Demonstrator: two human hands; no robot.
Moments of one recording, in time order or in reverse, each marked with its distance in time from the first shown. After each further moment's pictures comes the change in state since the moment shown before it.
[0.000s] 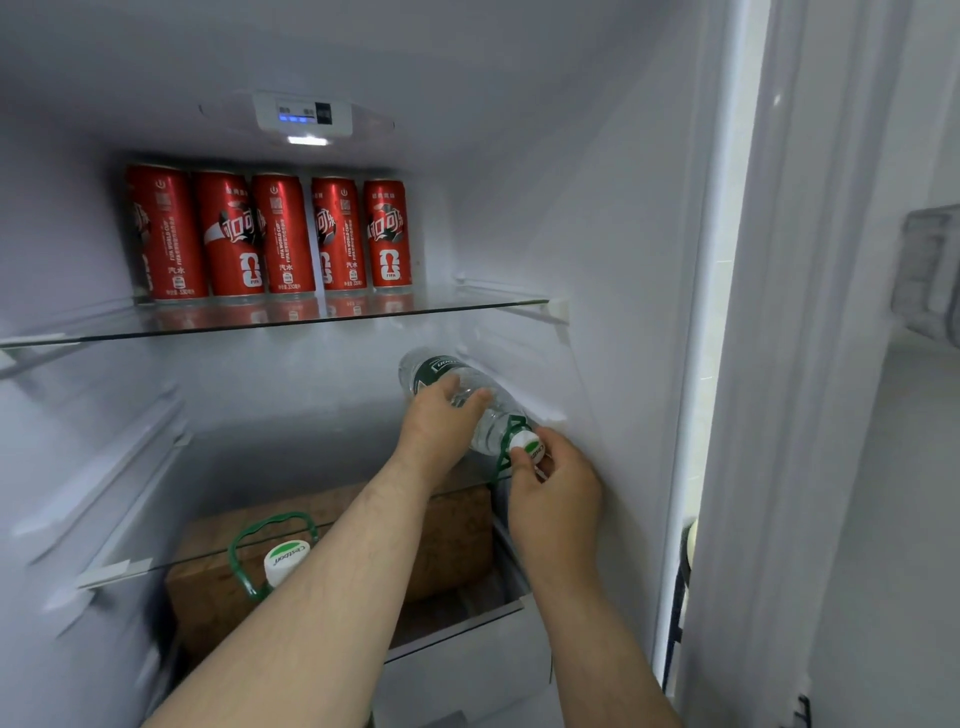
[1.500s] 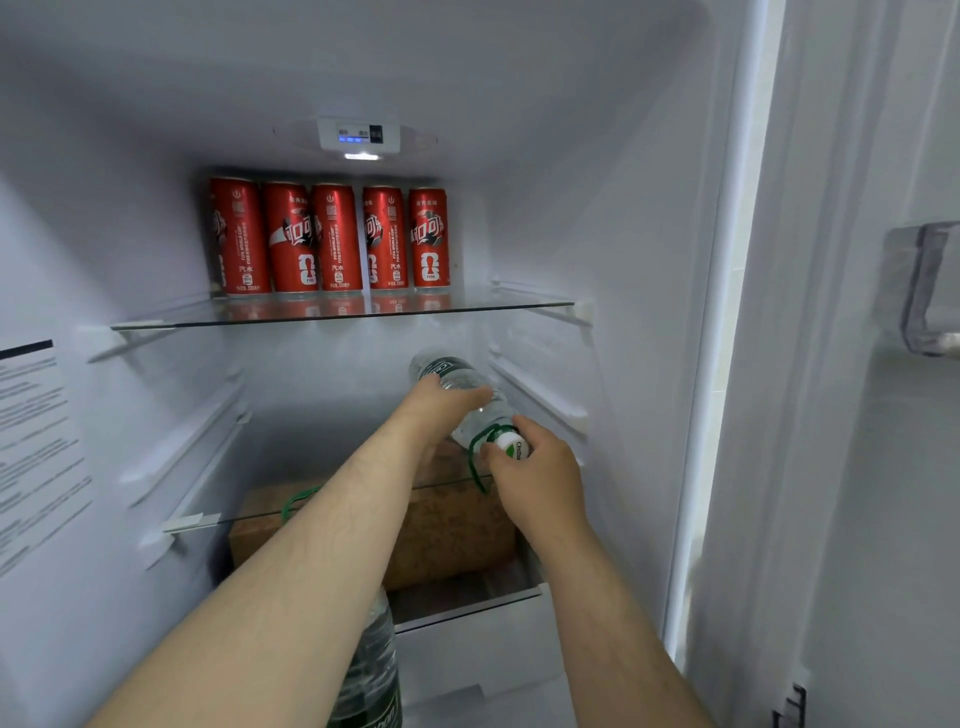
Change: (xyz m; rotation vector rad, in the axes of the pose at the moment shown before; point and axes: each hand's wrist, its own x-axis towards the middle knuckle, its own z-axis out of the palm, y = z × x) left_hand -0.019 0.016 -0.040 -0.226 -0.079 -0.292; right_hand -0.001 -0.029 -0.005 0.005 -0.405 0.063
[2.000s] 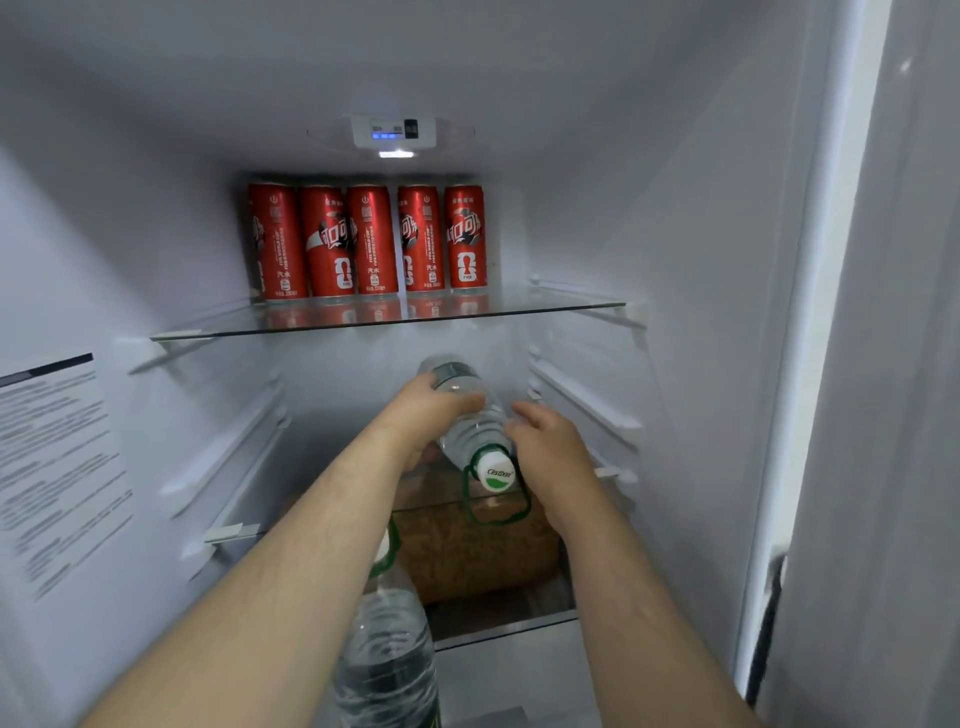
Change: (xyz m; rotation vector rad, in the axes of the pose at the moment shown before) left_hand 0.004 0.001 -0.043 0.090 0.048 0.008; right_hand 0.044 -0.007 0.028 0.245 -0.188 0.138
